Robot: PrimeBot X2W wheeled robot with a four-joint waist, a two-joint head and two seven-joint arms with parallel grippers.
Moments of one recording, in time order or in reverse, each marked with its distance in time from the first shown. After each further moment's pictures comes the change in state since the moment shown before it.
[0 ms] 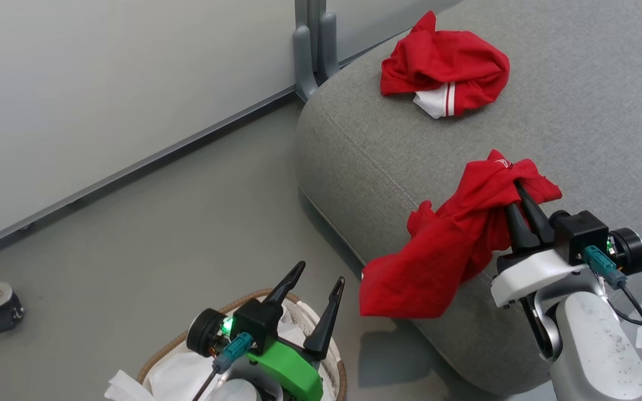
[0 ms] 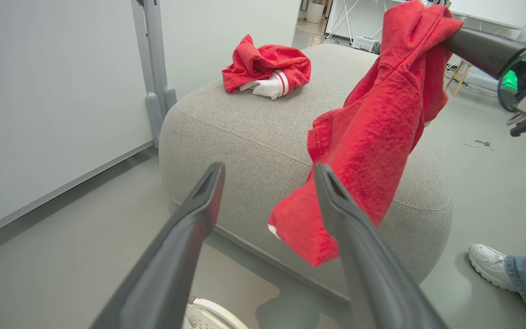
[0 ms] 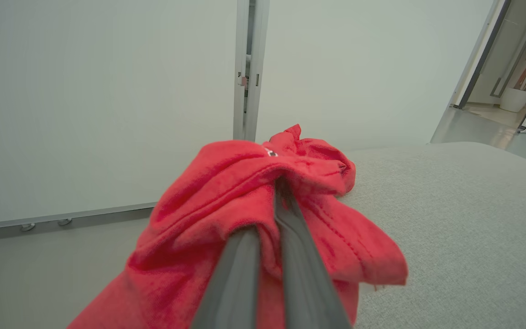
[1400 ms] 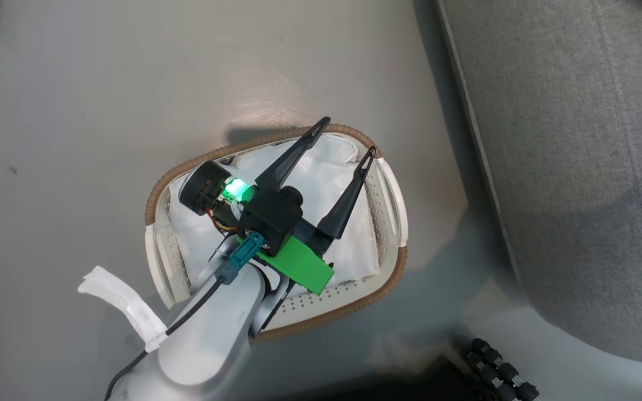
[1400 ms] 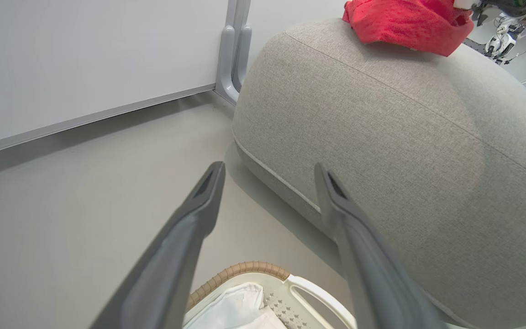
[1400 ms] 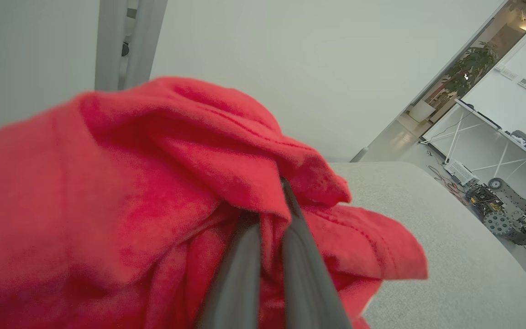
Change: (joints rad) left arm -0.360 0.045 -0.069 -0.119 0.089 0.000 0.000; right arm -0.827 -0.351 -0.522 0.513 -0.270 0.000 0.000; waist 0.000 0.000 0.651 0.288
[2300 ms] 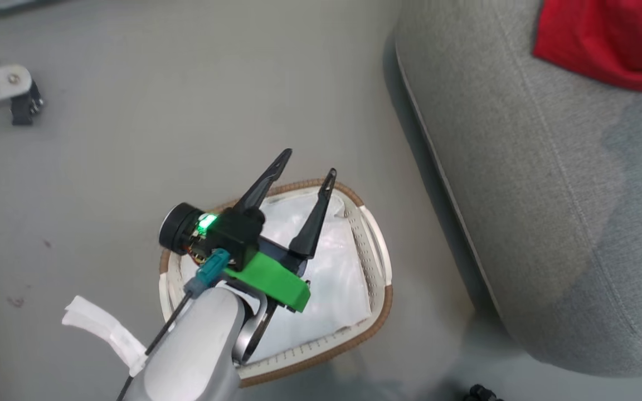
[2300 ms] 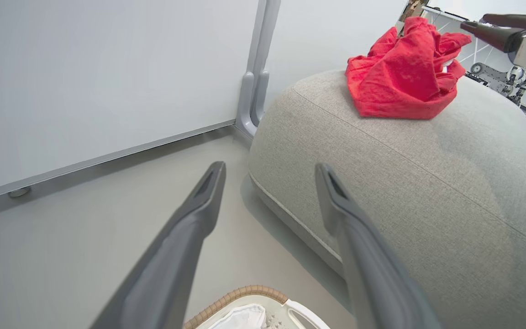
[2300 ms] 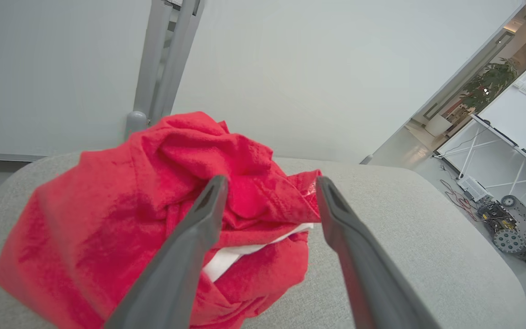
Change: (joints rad) left arm 0.116 -0.014 0.102 0.029 -0.050 0.000 0.000; right arm 0.255 0.057 0.129 -0.110 0.024 0.000 0.000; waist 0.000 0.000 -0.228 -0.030
